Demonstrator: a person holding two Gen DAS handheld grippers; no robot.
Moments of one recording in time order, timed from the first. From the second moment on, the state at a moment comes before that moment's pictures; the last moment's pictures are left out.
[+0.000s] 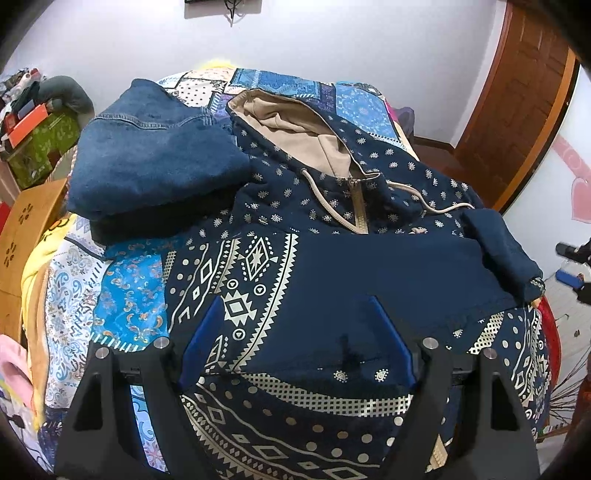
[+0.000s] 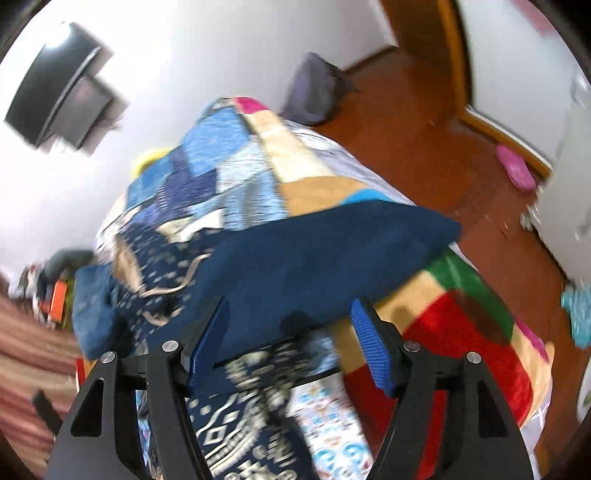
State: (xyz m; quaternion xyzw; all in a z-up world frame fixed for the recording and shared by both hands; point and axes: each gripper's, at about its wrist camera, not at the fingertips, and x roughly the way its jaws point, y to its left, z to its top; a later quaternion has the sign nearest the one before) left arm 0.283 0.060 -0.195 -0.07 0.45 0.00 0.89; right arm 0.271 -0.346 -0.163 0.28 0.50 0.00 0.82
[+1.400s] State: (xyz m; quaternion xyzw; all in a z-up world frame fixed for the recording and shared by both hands) left arm 0.228 0.155 -0.181 -0.12 0.41 0.05 0.90; right arm 0.284 -0.037 -0.165 0.03 0.56 0.27 0.78
